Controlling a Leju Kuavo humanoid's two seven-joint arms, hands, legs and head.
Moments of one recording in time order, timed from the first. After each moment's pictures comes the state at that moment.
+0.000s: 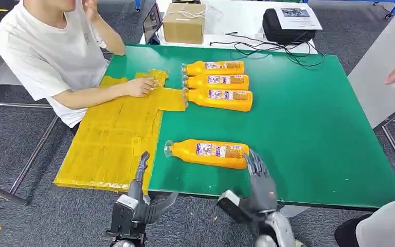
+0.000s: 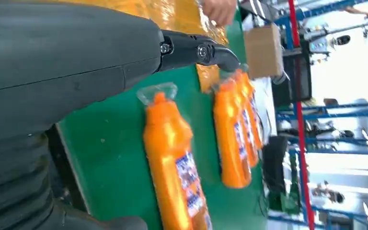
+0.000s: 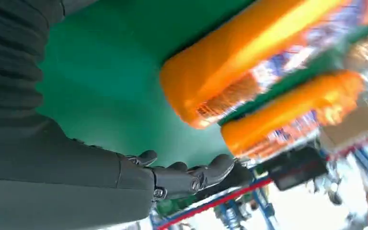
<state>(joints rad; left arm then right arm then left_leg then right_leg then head) 0.11 -0.18 -0.47 -1.27 -0.05 0.40 -0.62 -0.06 -0.03 0.36 -1.17 0.97 -0.51 -0.25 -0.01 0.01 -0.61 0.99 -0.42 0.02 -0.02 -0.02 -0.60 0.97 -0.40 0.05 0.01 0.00</state>
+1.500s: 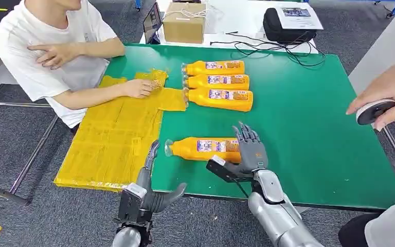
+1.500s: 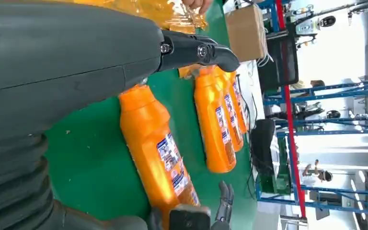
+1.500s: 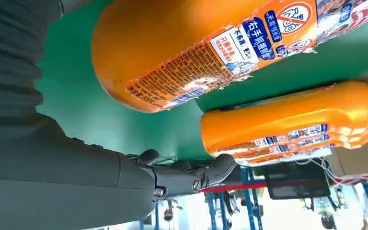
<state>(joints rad) 0.03 -0.20 -0.47 -1.24 -0.09 0.32 -0.58 -0.45 0.03 0.46 -0.74 1.11 -0.48 -0.11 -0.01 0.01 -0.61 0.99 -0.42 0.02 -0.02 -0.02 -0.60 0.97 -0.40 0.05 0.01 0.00</state>
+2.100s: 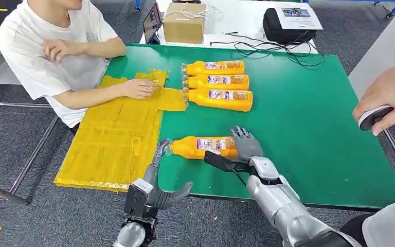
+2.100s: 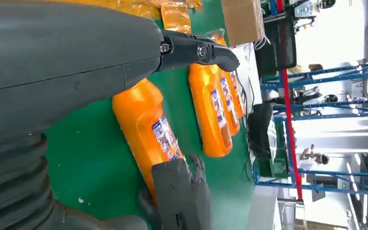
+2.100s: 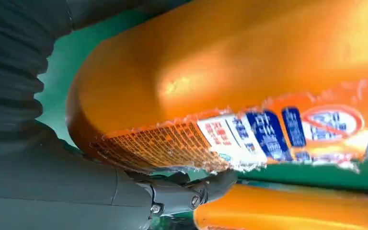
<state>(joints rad) -0.01 -0.22 -0.47 -1.19 -0.09 0.27 -0.58 -0.65 0.07 0.49 -0.48 1.13 -0.12 -0.03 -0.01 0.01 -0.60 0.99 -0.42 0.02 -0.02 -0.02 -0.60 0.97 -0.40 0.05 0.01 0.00</state>
